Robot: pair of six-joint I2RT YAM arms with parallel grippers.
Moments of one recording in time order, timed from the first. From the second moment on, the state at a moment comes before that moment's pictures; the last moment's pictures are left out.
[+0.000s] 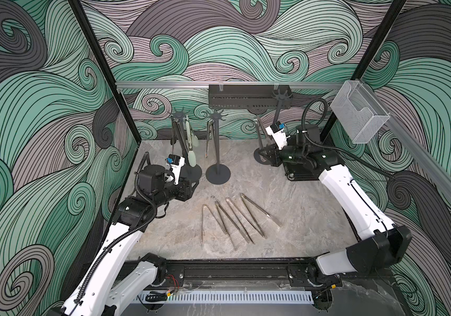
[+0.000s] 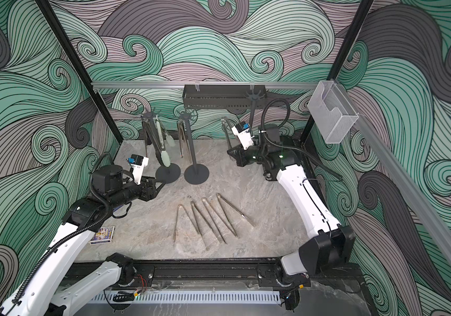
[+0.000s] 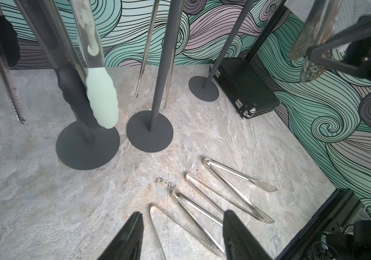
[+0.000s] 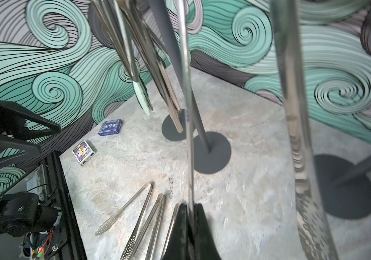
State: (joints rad) left arm -0.31 0.86 1.02 -0.68 0.27 -0.20; right arm 0.31 1.49 1.56 -0.62 -0.61 -0.13
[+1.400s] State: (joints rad) left arm -0.31 0.88 1.02 -0.67 0.30 -0.16; right arm 0.39 2.04 2.22 -0.84 -0.74 -0.28
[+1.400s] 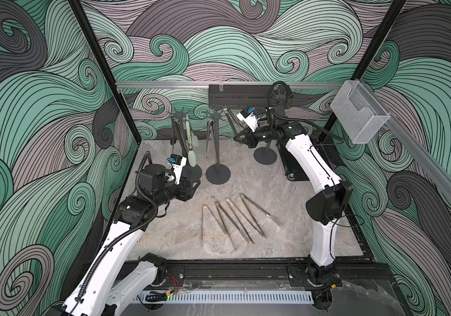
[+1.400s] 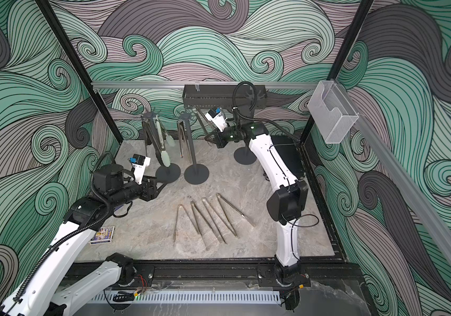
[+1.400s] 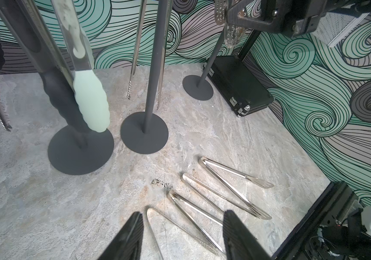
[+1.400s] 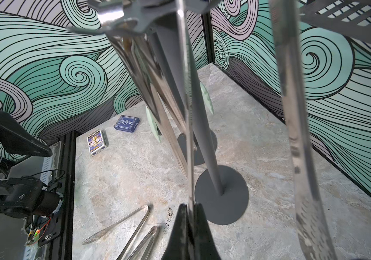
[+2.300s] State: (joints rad) left arm -0.31 0.89 1.02 -0.67 0.30 -0.15; right arm 0.40 2.08 2.21 -0.85 -0.76 -0.29
